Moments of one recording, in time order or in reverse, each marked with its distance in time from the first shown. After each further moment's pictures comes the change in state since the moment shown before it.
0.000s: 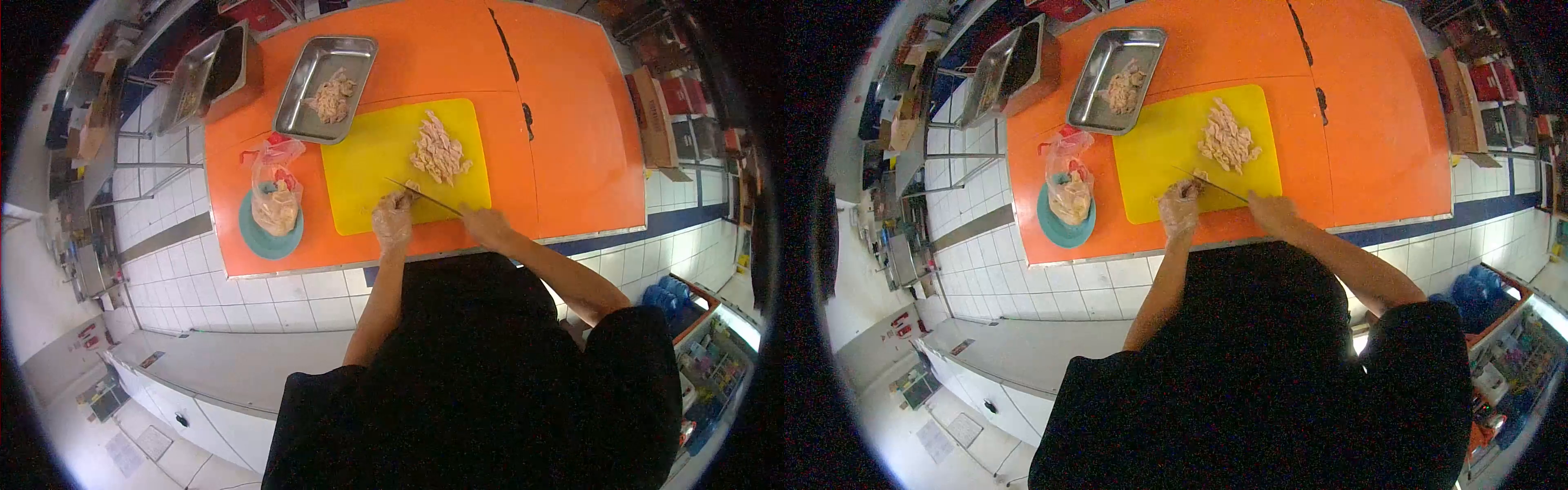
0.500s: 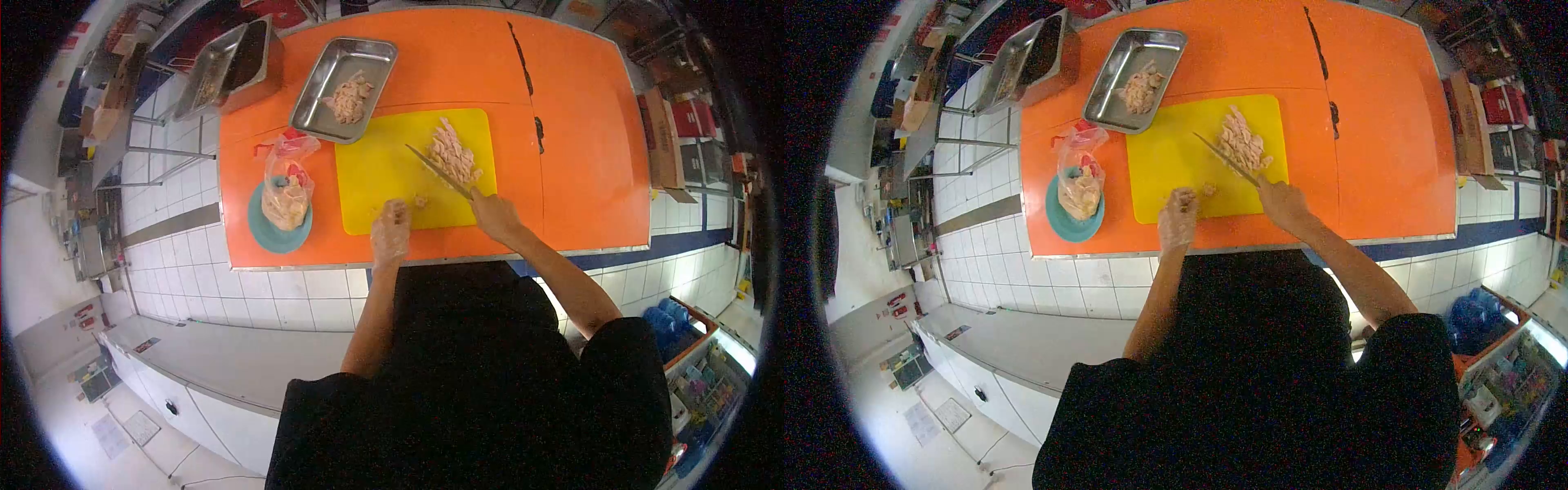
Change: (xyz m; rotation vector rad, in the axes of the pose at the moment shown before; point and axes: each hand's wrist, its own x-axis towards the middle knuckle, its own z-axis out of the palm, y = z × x) left_hand -0.018 -0.009 -0.029 -0.298 -0.007 0.080; right_hand 0.022 0.004 -0.027 0.080 0.219 0.021
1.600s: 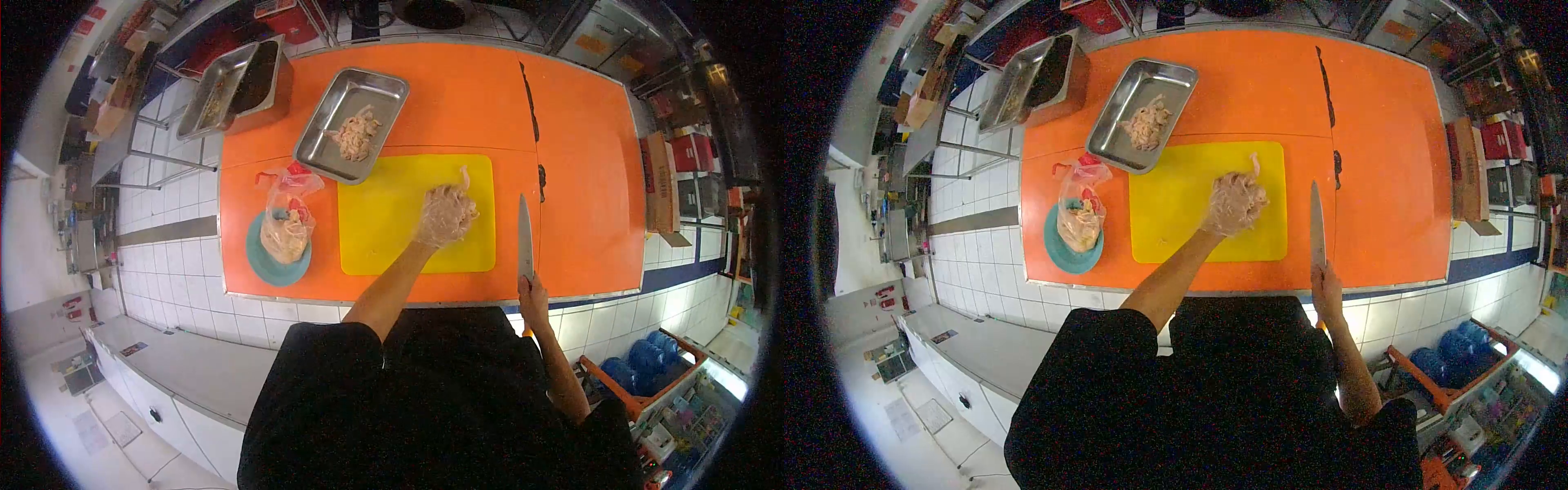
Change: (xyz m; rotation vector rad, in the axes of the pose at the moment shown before) left_hand 0.121 0.048 0.101 0.436 -0.140 0.748; right_hand -0.117 0.077 0.037 0.632 0.374 0.456
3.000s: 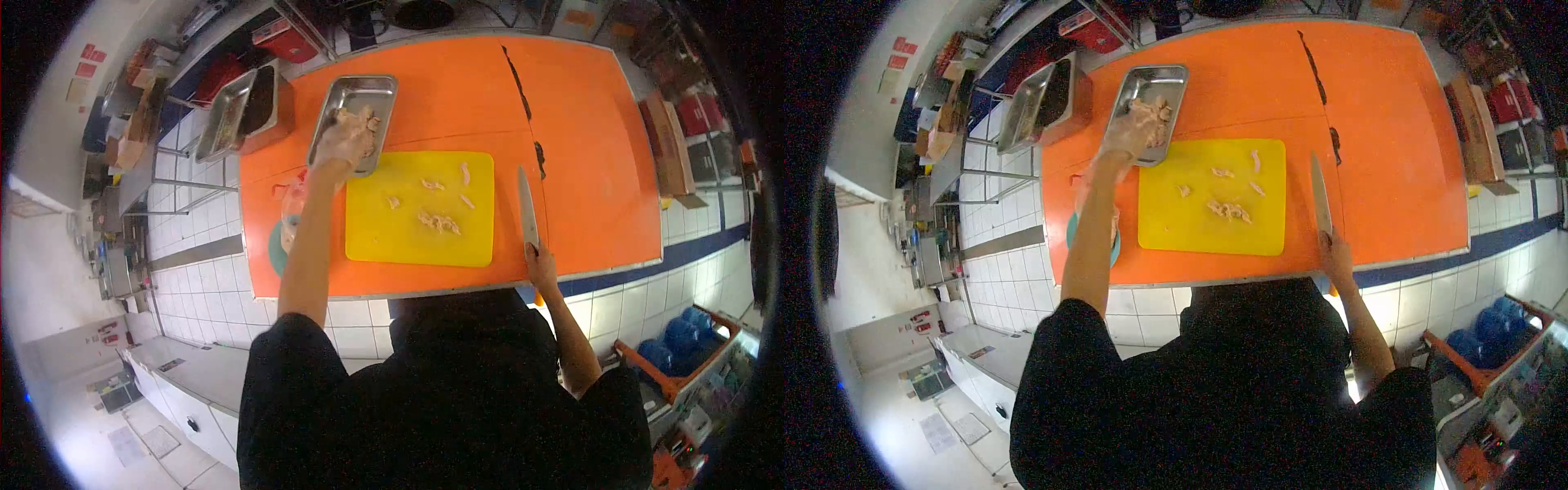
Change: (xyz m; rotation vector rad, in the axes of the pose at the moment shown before) left_hand 0.090 -0.092 -0.223 -0.145 -0.339 -0.821; right_hand 0.039 0.049 0.033 -0.050 0.123 -0.094
